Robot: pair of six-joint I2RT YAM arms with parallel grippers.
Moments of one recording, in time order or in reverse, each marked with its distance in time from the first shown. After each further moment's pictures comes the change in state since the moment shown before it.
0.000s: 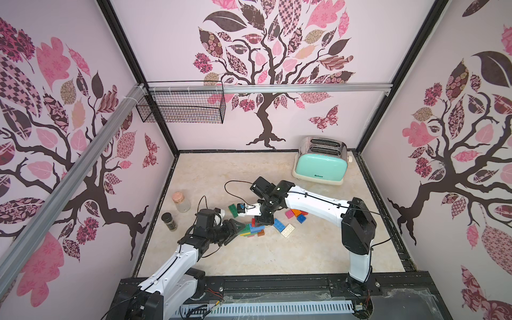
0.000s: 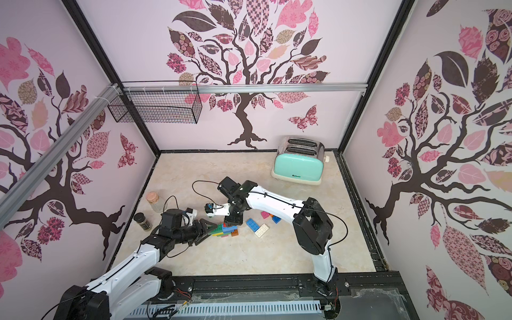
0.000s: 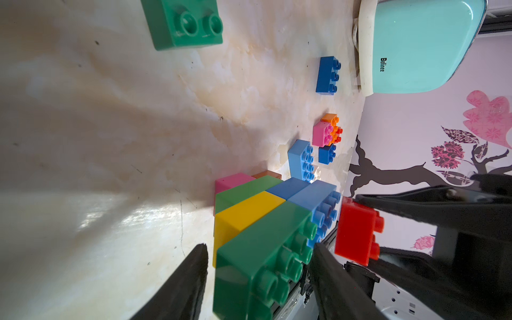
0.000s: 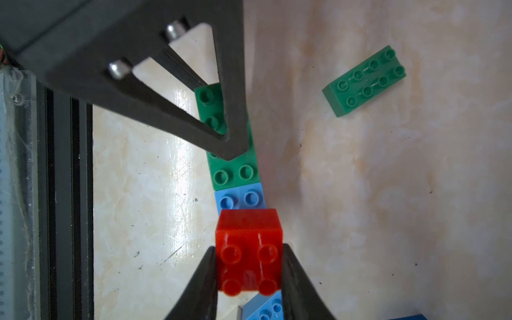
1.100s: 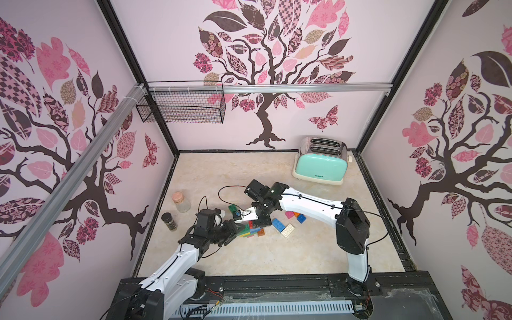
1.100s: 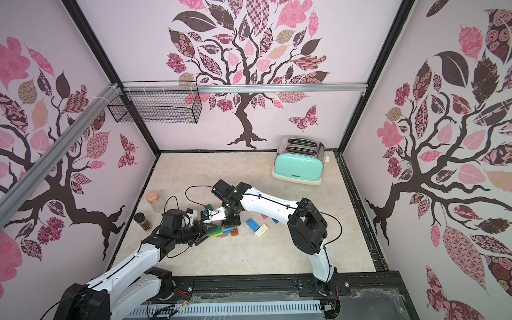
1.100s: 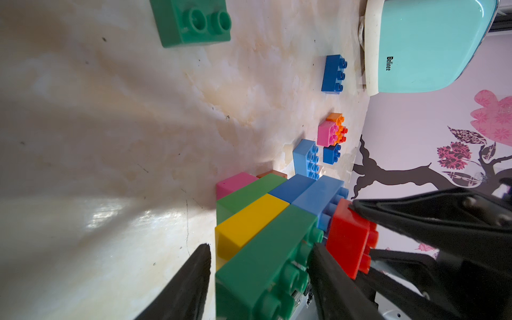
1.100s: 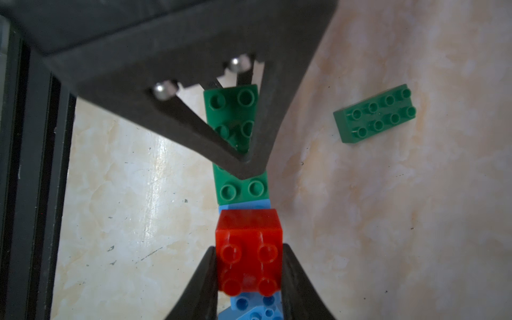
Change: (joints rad) left arm 0.000 0.015 -0.003 -0.003 -0.009 0.011; right arm 0.045 0.056 0.060 -0.021 0.064 -0.153
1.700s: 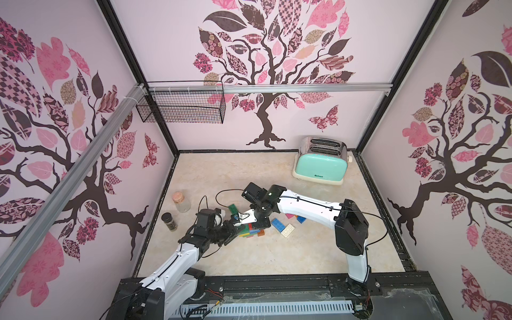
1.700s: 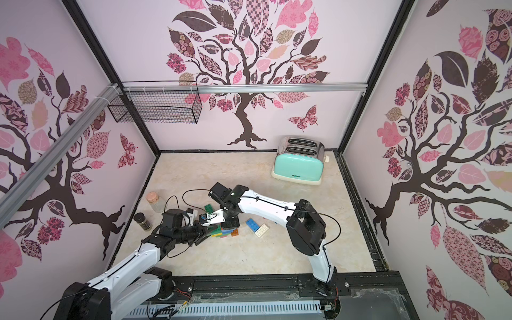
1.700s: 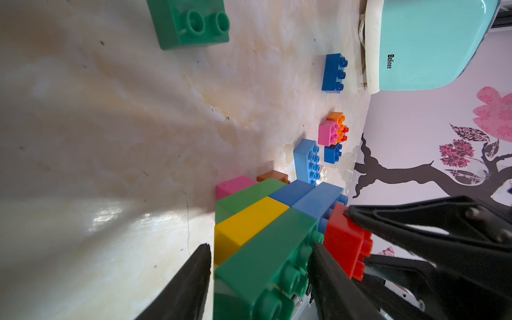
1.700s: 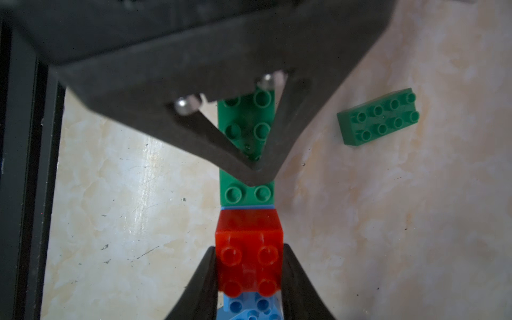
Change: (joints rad) left arm 0.000 0.016 0.007 0.002 0.000 0.016; right arm 0.035 0.003 0.001 0.001 0.056 -0.010
